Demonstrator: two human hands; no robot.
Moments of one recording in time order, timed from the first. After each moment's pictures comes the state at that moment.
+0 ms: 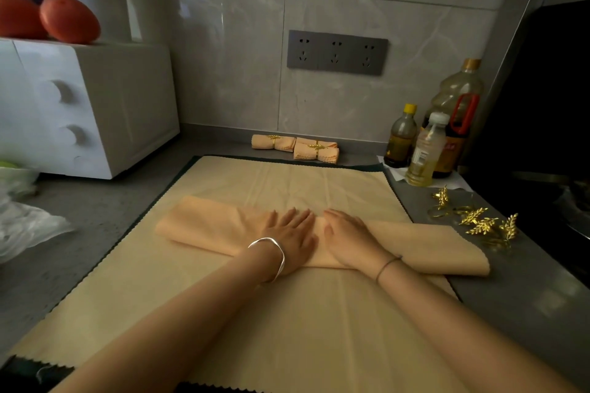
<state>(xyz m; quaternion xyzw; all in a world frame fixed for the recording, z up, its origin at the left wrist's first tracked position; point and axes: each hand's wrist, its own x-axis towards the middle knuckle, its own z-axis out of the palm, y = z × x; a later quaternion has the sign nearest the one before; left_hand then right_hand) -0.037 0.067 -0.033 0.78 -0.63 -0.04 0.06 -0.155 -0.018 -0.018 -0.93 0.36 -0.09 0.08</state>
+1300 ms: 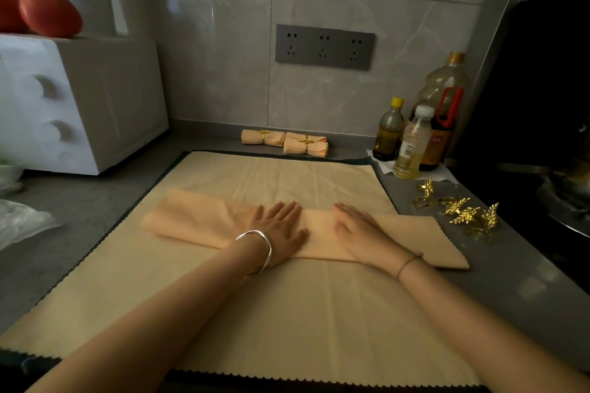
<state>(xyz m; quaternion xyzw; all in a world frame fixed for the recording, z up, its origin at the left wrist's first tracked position) -0.040 0.068 -0.030 0.79 -0.61 -0.04 0.04 -0.200 -0.032 -0.018 -0.92 0.36 -0.06 0.14</state>
